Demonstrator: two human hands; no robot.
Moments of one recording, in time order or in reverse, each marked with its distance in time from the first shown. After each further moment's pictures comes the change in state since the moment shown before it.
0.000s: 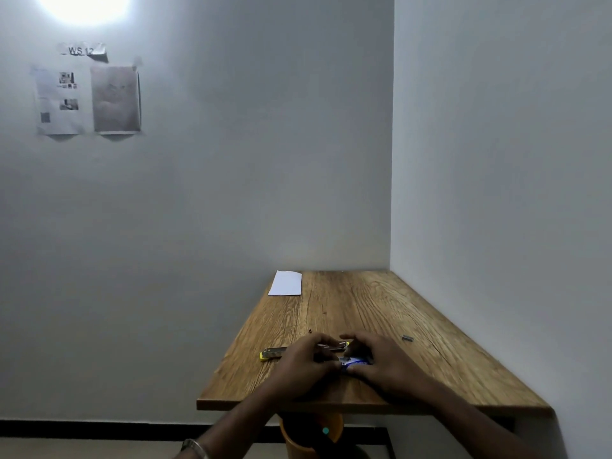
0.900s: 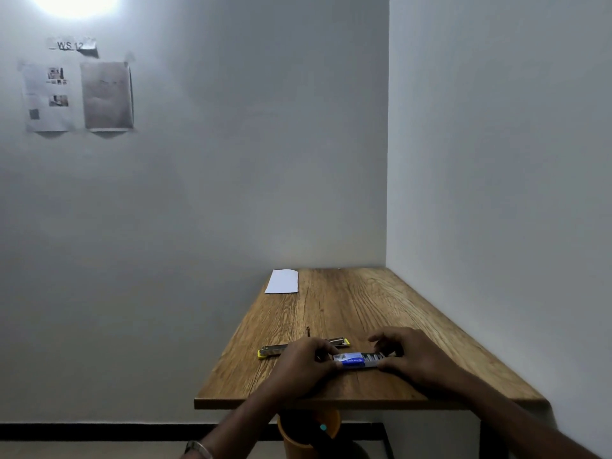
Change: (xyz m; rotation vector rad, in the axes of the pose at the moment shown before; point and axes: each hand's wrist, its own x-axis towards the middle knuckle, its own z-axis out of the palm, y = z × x) left_hand 0.007 -0.004 0.006 0.195 -0.020 0.017; right_hand -0.015 0.029 -0.038 -0.071 0.030 0.071
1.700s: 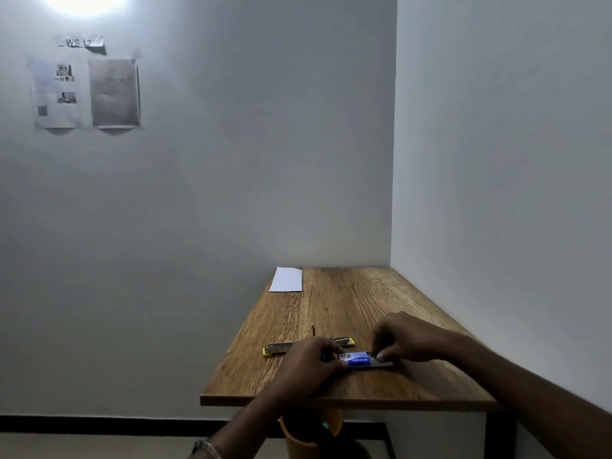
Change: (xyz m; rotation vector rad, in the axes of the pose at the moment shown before) left_hand -0.007 0.007 -0.001 0.015 0.033 0.001; right_hand 0.040 -0.028 -0.024 -0.292 -0.385 -0.118
